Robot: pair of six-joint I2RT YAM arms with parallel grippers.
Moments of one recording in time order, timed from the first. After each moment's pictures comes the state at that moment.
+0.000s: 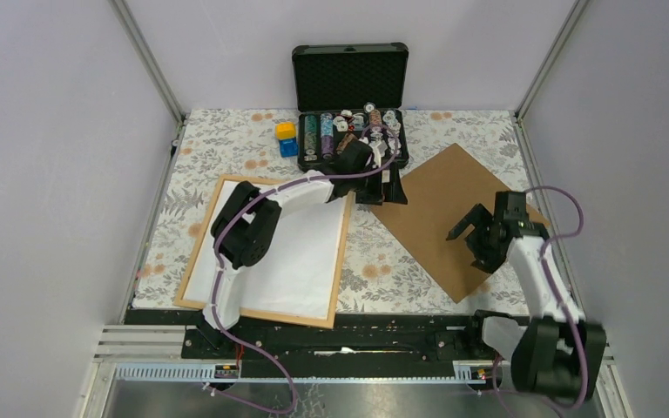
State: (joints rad) left arm -0.70 2.12 1.55 -0.13 0.44 -0.67; right arm -0.12 0.99 0.65 -0.77 -0.13 0.71
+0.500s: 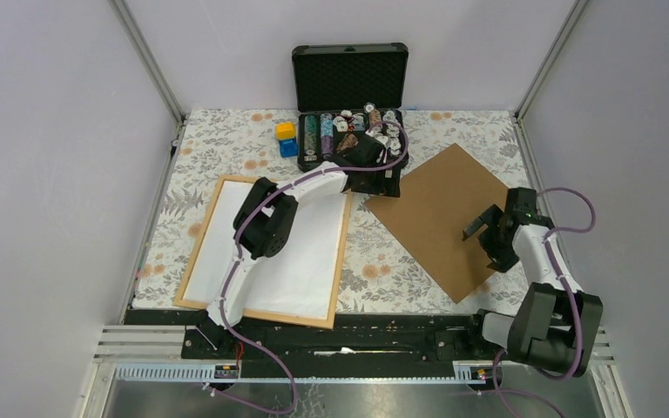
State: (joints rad) left arm -0.70 2.33 1.86 -0.35 0.16 -0.48; right arm -0.21 1.21 0.73 -0.72 -0.02 0.64
